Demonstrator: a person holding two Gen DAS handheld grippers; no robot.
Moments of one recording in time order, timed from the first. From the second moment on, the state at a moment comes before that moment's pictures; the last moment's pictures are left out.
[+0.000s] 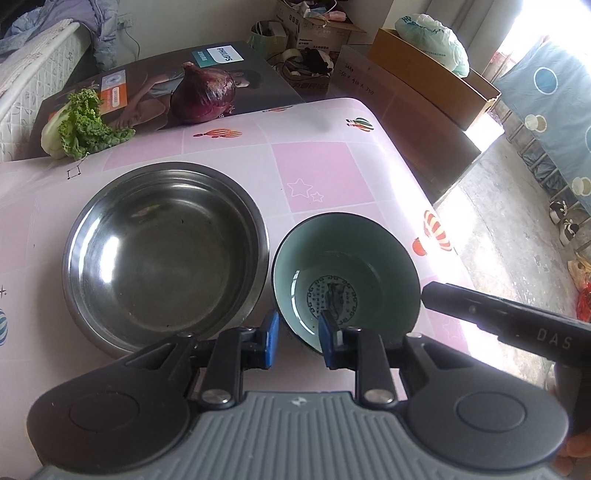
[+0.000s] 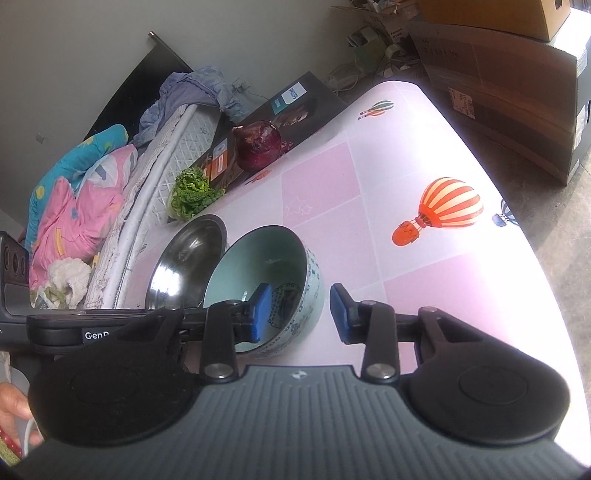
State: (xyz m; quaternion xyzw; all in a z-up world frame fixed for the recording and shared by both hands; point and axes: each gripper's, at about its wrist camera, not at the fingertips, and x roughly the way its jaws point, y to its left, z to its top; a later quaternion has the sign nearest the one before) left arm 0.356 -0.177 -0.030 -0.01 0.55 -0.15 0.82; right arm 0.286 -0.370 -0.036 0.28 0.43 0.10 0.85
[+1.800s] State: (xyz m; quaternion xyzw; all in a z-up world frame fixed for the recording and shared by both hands) left arm 0.369 -0.202 -0.063 0.01 0.60 -0.19 0.78; right arm 0.304 -0.382 -0.076 0.30 0.48 0.10 0.82
